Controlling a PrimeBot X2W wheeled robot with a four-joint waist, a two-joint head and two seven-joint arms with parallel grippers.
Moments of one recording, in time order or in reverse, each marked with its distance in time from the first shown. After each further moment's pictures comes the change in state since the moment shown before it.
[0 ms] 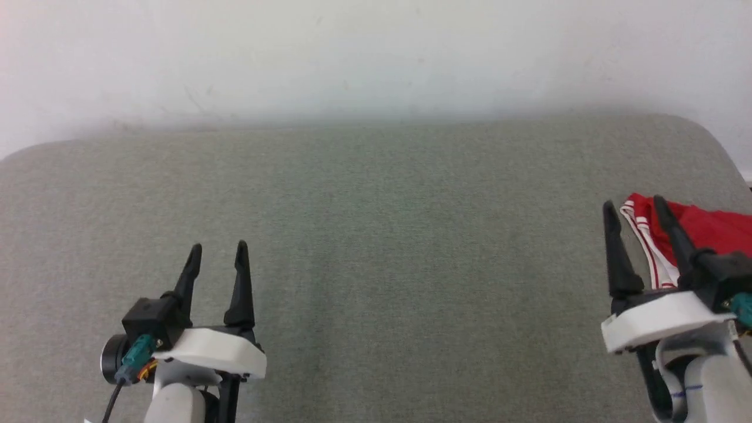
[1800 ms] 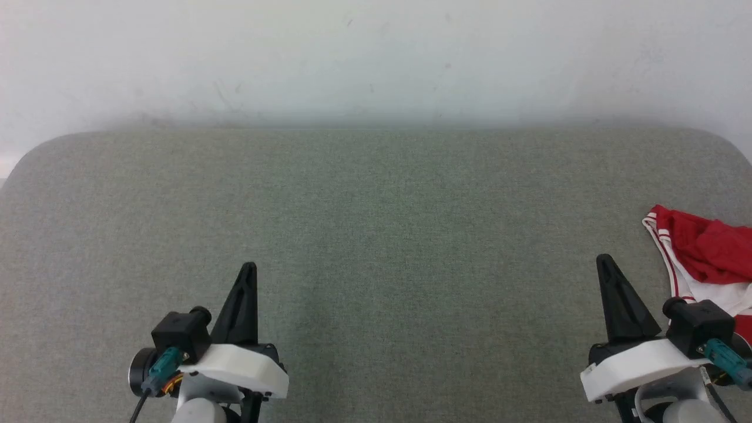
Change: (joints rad) left arm 0.039 -0.001 -0.080 0.020 -0.037 0.010 0.002; right arm 0.122 0.012 0.059 0.045 0.081 0.000 -0.045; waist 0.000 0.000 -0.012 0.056
